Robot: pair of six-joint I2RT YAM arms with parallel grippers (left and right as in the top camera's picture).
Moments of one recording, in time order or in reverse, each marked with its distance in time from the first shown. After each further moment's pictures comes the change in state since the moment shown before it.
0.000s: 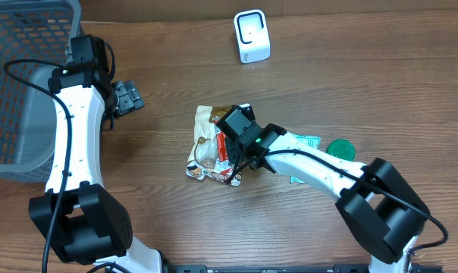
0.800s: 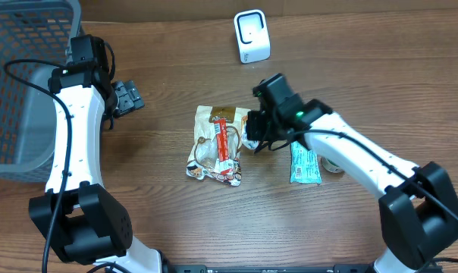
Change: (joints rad) left arm 0.000 0.000 0.000 0.000 0.000 0.000; right arm -0.230 -0.139 -0.010 -0.015 -0.421 0.018
